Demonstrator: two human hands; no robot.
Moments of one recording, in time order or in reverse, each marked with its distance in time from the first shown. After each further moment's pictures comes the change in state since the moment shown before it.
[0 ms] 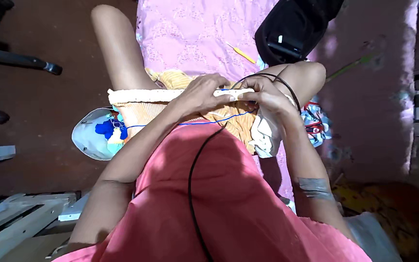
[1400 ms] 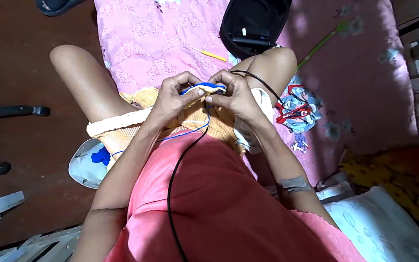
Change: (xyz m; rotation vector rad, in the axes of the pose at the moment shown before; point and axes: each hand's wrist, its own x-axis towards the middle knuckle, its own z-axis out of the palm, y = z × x) left_hand 0.013 0.015 0.000 -0.644 0.230 0.077; right_hand -0.019 -0.015 0.032 0.175 0.324 -0.377
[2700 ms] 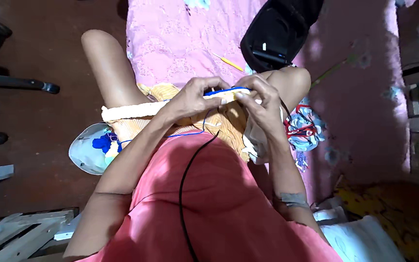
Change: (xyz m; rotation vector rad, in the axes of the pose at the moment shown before) left_hand 0.004 0.014 -0.011 0.197 -0.173 0.032; right_hand -0.012 -0.006 -0.015 -0.435 0.043 -0.328
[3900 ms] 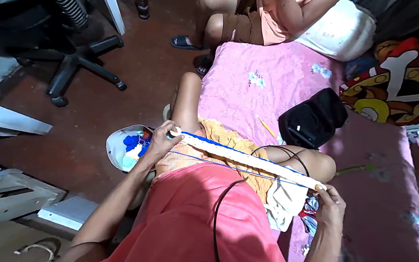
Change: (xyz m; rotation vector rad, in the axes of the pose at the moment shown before) left_hand -0.215 -0.057 -0.056 0.288 0.828 -0.331; right_hand -0.089 0.082 -0.083 0.185 0.424 0.533
